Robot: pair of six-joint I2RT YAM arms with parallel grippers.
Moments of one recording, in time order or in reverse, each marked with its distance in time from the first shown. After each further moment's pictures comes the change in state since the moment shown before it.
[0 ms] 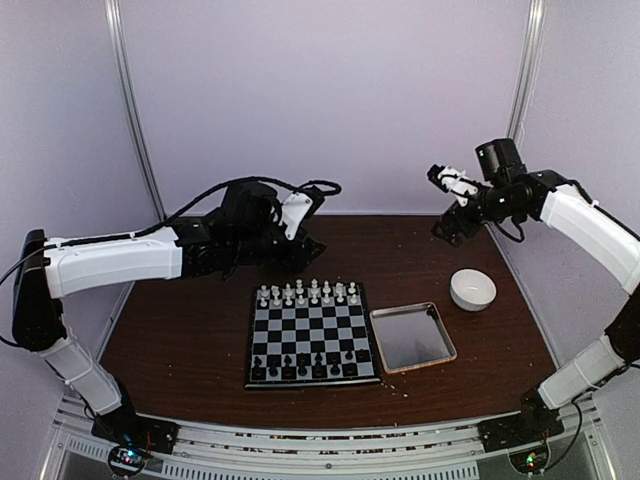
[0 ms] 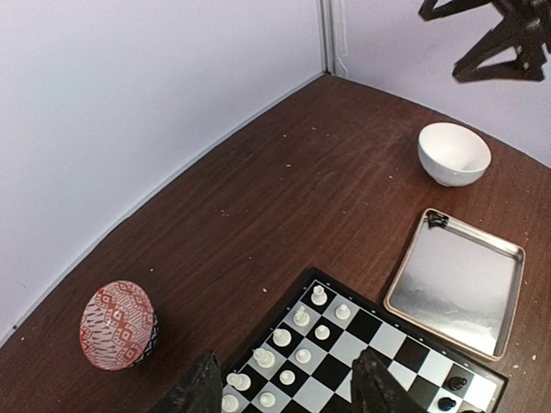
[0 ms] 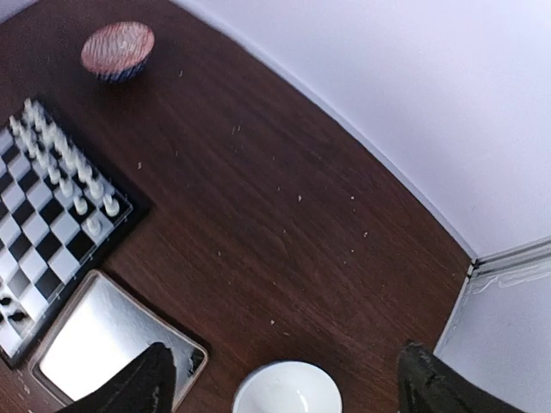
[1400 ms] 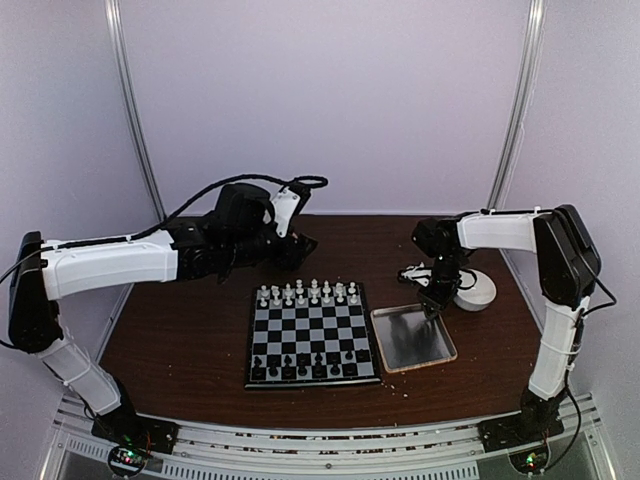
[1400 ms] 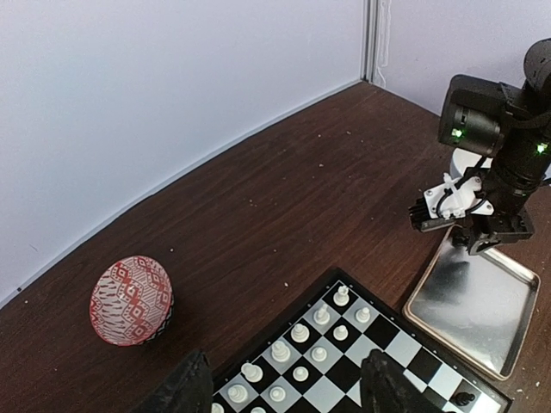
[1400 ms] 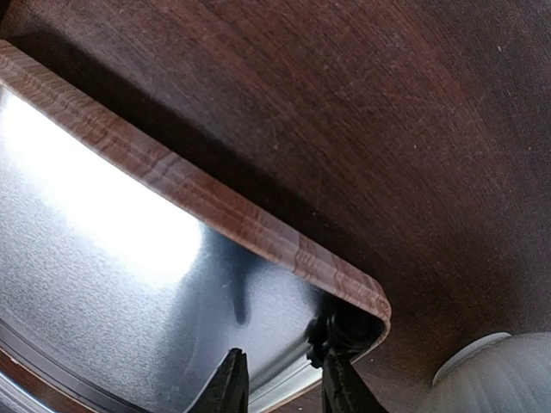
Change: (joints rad) left arm 0.019 -0.026 -0.049 0.035 -0.083 -0.100; right arm 0.077 0.496 -0.047 -0.244 0.046 0.117
